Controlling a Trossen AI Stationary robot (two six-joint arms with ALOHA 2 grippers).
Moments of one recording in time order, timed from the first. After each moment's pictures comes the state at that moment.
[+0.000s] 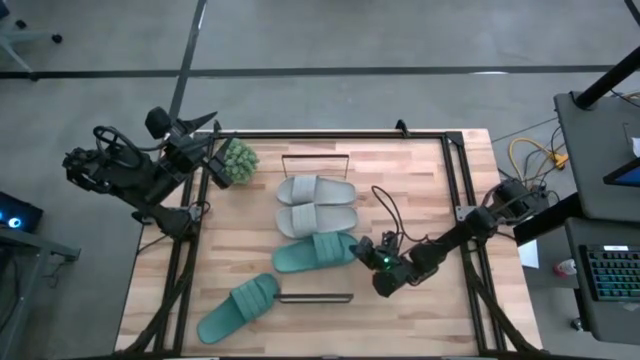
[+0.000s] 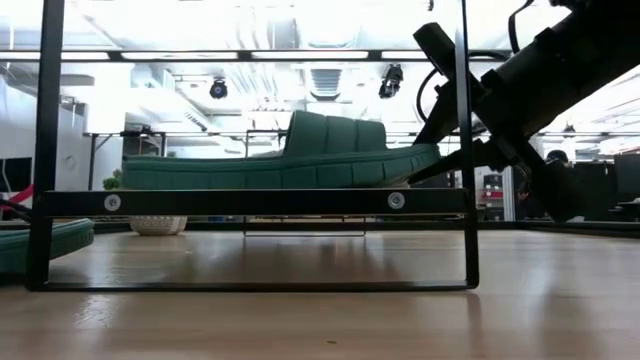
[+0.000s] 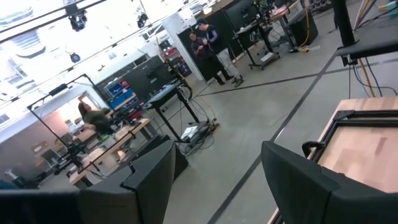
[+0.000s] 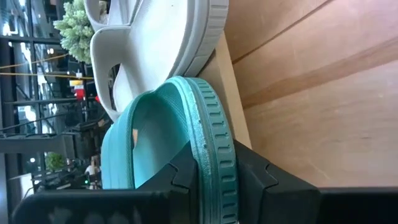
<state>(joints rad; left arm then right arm) -0.42 1.05 1.56 -0.53 -1.34 0.46 0.52 1.74 0.80 0.06 0.85 2.25</state>
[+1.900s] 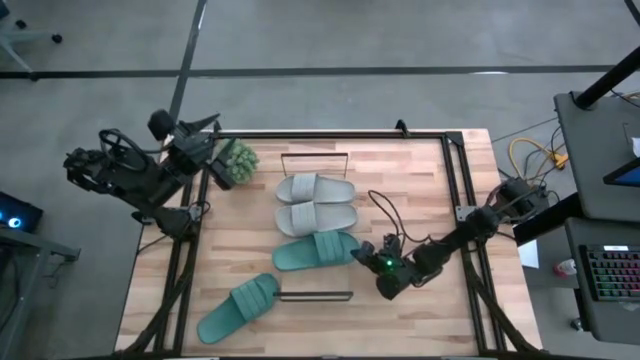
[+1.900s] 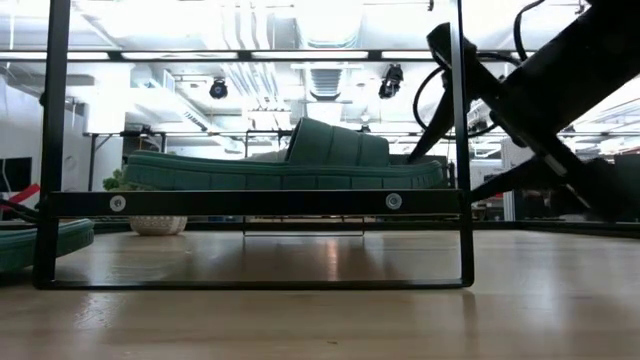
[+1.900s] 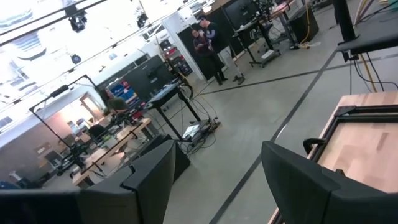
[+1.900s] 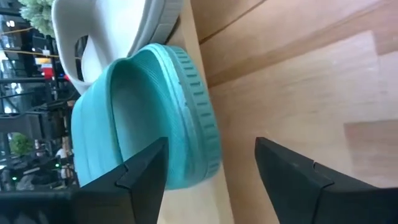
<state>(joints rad) -0.42 1.05 1.55 -0.53 -1.34 0.46 0.56 1.70 0.79 -0.03 0.75 2.25</state>
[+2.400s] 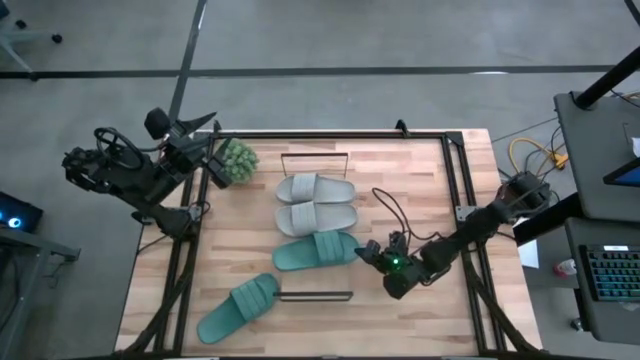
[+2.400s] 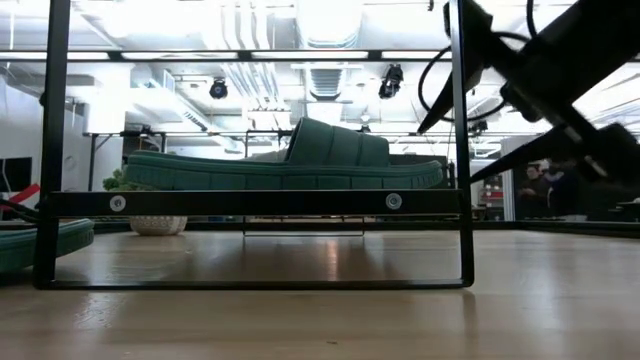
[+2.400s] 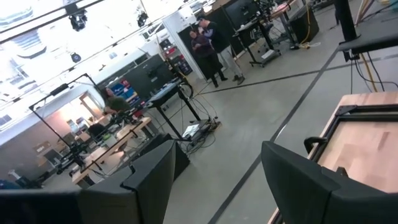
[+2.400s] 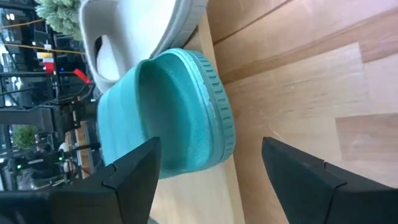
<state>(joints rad) -0.42 1.03 1.53 -0.54 -1.35 0.45 0.58 1.60 0.79 -0.13 0.75 2.25</state>
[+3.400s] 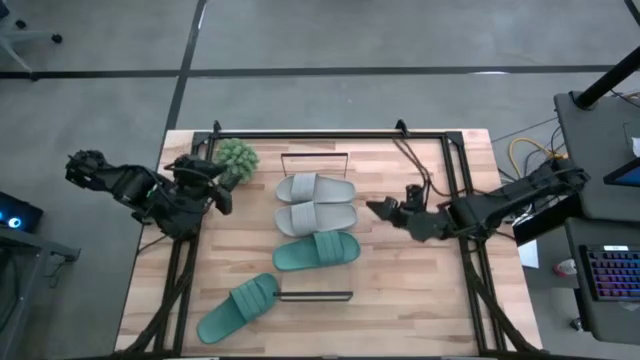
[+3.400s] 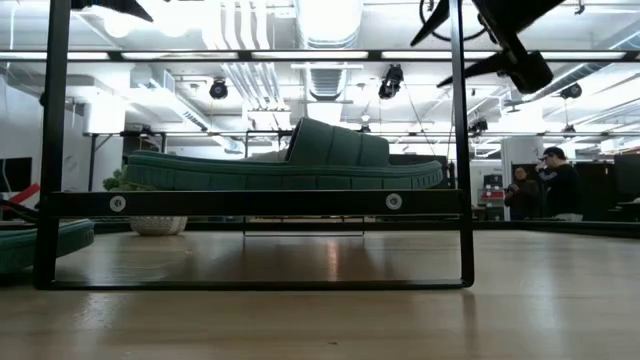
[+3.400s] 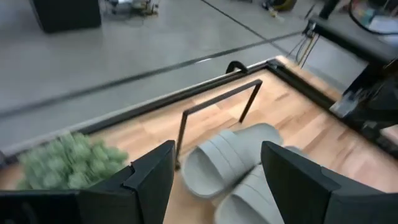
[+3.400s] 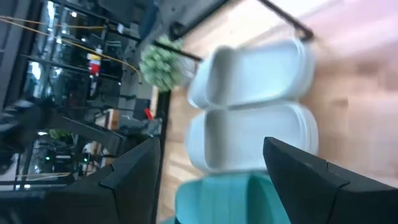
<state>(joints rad) -0.45 0.88 1.19 -1.22 -1.02 -1.12 0.34 1.13 0.79 -0.27 0.76 1.67</state>
